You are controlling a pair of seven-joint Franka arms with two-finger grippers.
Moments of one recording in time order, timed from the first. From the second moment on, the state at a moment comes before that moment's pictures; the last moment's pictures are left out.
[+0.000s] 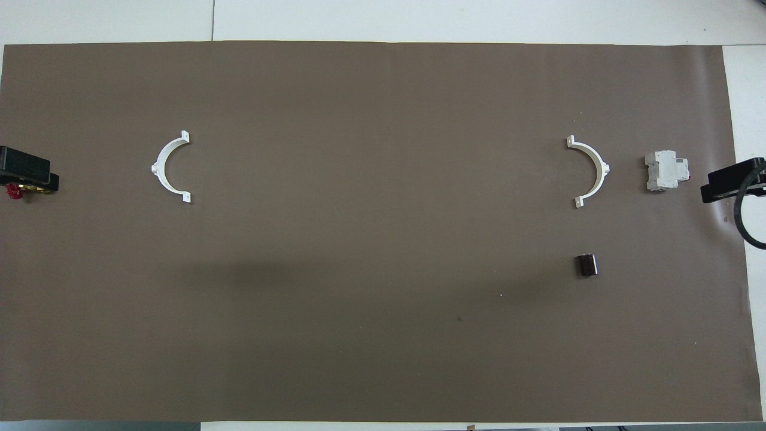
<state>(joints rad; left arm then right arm) -0.06 0.02 0.07 -1.54 0.00 1.52 0.04 -0.01 -0.01 -0.07 -1.53 -0.02 1.45 -0.07</state>
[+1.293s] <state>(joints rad) -0.06 0.02 0.07 -1.54 0.01 1.52 0.04 0.00 -0.02 -0.07 -1.61 0.02 1.55 -0.07</state>
